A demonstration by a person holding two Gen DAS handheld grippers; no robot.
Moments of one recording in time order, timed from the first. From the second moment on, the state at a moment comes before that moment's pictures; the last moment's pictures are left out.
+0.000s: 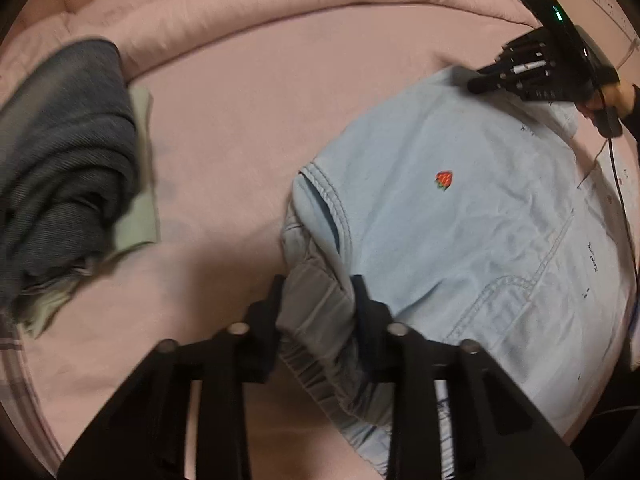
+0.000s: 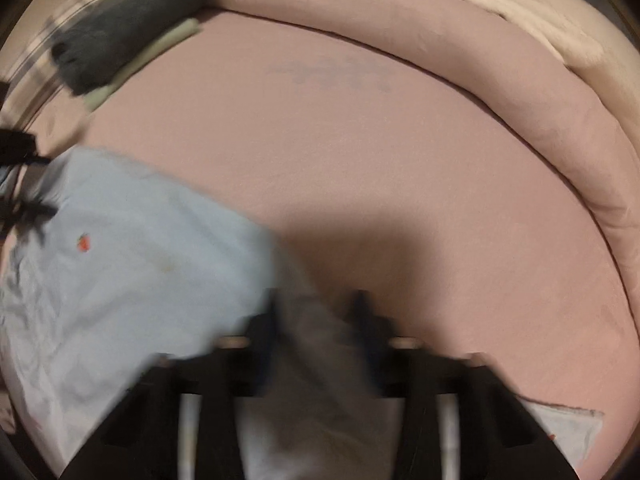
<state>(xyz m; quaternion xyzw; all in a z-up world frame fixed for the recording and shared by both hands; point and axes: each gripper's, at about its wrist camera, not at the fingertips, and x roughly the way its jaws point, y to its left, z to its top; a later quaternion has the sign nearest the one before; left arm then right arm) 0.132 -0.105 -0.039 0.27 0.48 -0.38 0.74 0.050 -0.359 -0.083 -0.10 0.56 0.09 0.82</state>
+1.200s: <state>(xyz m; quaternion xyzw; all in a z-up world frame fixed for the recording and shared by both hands) -0.089 -0.022 -0.043 0.34 0.27 -0.32 0.84 -0.213 -0.283 -0.052 -0.09 0.48 0.04 0.87</state>
